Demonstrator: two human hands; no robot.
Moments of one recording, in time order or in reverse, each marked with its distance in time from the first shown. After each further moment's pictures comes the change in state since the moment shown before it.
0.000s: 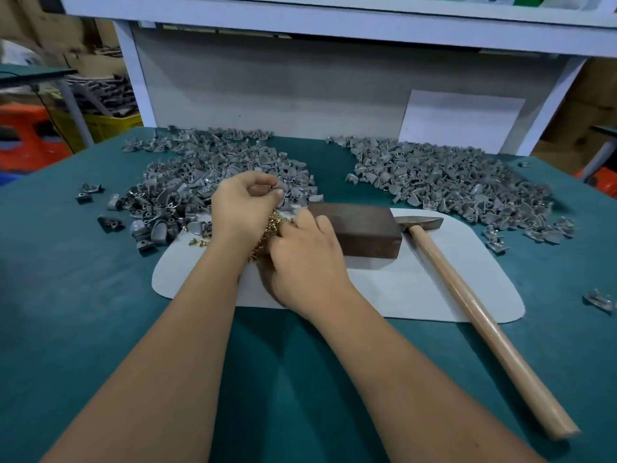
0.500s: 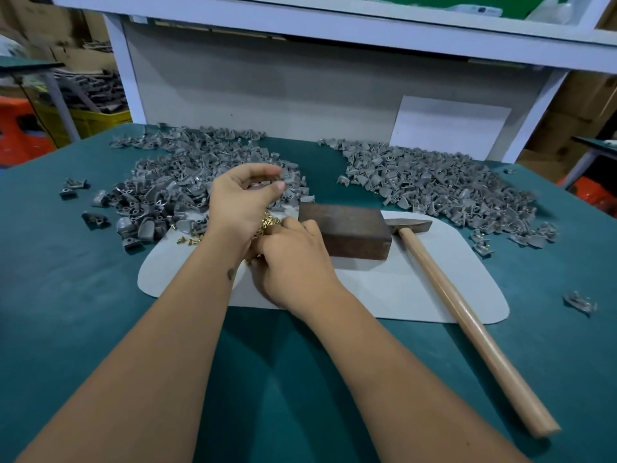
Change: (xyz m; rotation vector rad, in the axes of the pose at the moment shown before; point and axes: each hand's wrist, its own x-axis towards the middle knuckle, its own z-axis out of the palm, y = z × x) left_hand -0.004 0.008 0.008 -0.419 -0.075 -0.007; right_hand 0.003 0.003 0.001 0.175 -0.076 -0.034
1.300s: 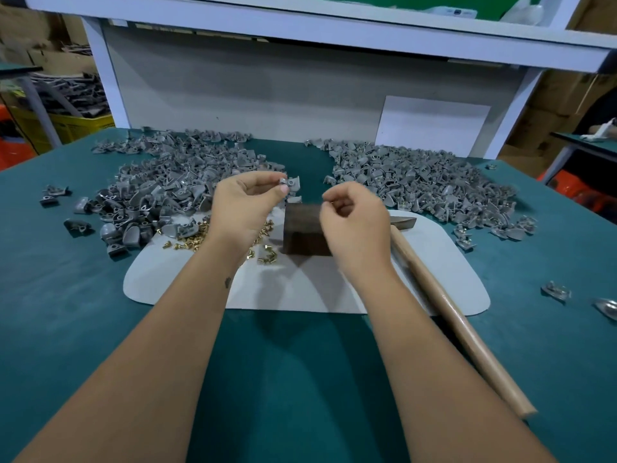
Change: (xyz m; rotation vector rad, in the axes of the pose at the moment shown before) left_hand -0.012 0.006 0.012 0.066 -0.115 0.026; right_hand -0.009 0.060 -0.032 0.663 0.480 0.572
